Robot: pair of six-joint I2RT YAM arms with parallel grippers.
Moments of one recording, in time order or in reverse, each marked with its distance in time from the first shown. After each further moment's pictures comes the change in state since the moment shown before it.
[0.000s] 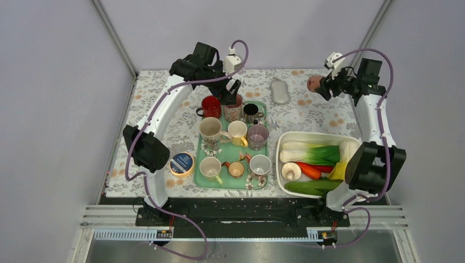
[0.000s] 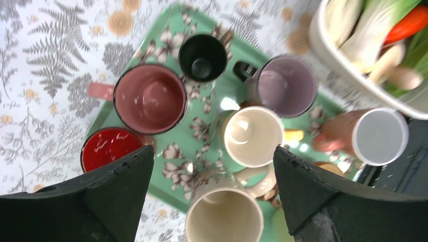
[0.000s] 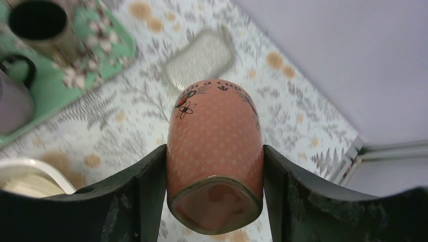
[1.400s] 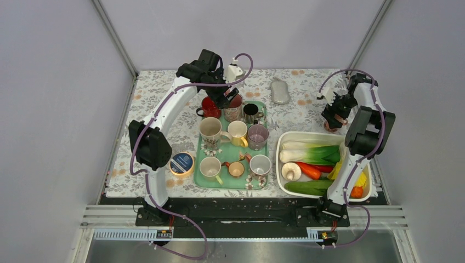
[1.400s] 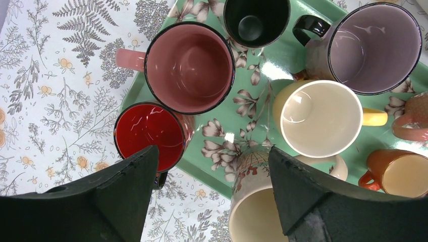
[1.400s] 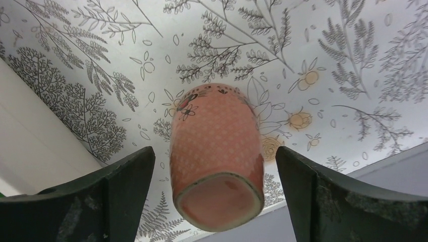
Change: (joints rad) left arm 0.000 0.040 -0.055 0.033 -0.160 0.120; right arm -0.067 0.473 0.251 -0.508 0.416 -0.496
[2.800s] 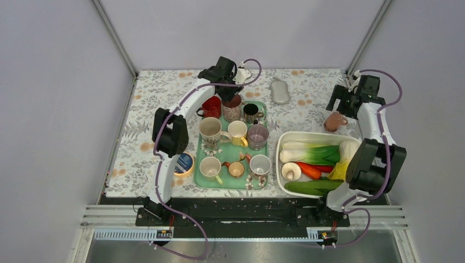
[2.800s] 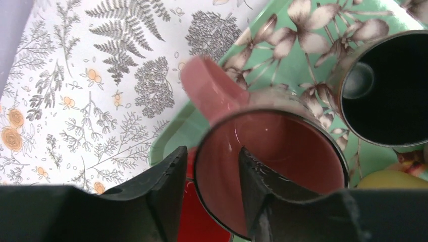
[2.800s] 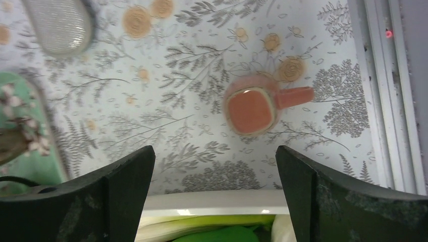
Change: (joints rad) left arm -0.029 0.304 0.119 0.198 -0.239 -0.059; right arm 0.007 -0.558 -0.487 0.542 0.140 1.448
